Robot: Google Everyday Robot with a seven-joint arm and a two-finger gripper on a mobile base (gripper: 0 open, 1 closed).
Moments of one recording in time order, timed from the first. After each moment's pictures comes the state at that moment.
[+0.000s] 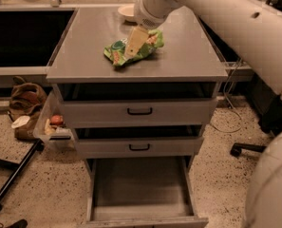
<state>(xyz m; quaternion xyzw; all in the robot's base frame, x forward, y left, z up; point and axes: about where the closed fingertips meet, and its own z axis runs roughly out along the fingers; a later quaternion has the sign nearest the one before) 0.745 -0.004 0.954 -0.62 0.67 -0.07 0.40</state>
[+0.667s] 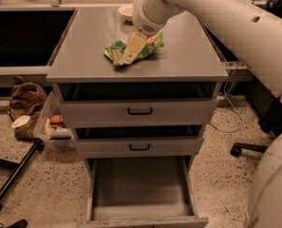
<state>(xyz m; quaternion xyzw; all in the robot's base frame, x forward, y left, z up) 0.739 0.009 0.938 -0.63 0.66 -0.04 0.40</state>
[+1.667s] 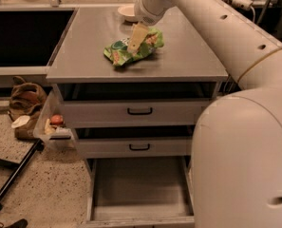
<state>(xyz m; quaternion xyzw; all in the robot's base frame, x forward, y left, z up) 0.819 -0.010 0.931 -0.64 0.66 -0.08 0.39</state>
